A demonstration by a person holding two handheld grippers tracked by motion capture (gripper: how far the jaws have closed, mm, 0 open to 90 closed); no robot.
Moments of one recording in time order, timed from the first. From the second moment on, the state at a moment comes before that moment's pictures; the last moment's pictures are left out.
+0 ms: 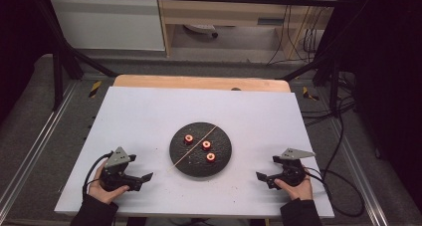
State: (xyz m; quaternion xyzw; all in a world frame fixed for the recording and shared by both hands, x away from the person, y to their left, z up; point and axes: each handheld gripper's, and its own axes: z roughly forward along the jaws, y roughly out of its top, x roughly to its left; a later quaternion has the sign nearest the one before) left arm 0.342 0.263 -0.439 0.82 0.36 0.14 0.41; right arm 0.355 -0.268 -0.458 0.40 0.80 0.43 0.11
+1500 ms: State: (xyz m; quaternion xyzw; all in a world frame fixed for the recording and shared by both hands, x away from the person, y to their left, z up) left arm 0.377 0.164 -0.402 0.87 0.33 0.13 0.34; right arm 0.355 -0.267 -0.459 0.41 0.80 0.43 0.10
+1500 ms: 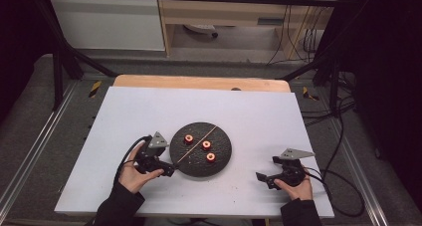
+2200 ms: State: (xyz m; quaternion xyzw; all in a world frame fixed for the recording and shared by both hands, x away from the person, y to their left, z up) left arm 0.402 0.133 -0.411 0.89 0.34 0.10 0.29; right arm 0.356 -0.267 -0.459 0.41 0.80 0.43 0.10
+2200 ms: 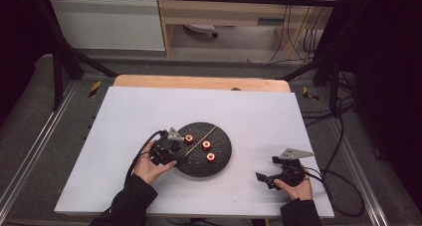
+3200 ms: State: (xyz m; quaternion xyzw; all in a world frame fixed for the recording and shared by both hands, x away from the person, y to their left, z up) left arm 0.406 0.119 -0.418 0.90 0.35 0.10 0.26; right arm 0.356 -0.267 -0.459 0.41 0.80 0.43 0.10
